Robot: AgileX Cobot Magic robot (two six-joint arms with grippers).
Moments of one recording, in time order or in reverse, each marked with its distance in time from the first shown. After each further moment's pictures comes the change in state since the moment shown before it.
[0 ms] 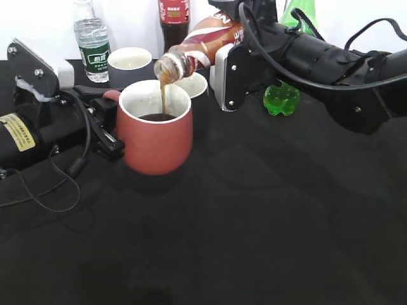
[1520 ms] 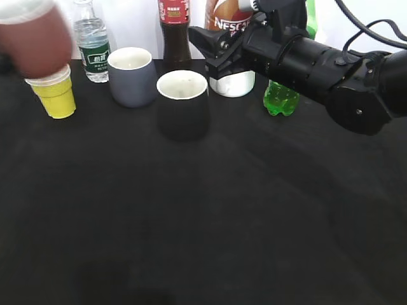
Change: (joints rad) left arm 0.408 -0.081 -0.032 -0.214 -0.116 0.007; right arm 0.002 0.000 0.000 -0.076 0.000 1.540
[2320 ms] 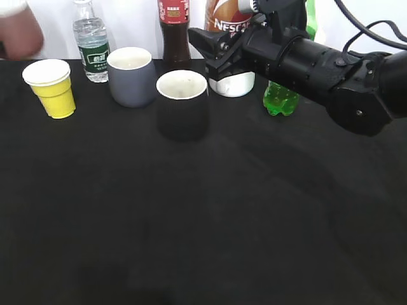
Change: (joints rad) left arm 0.188 0.549 -0.611 -0.011 0.206 -0.039; right arm 0.000 0.000 0.002 -0.005 0.000 0.001
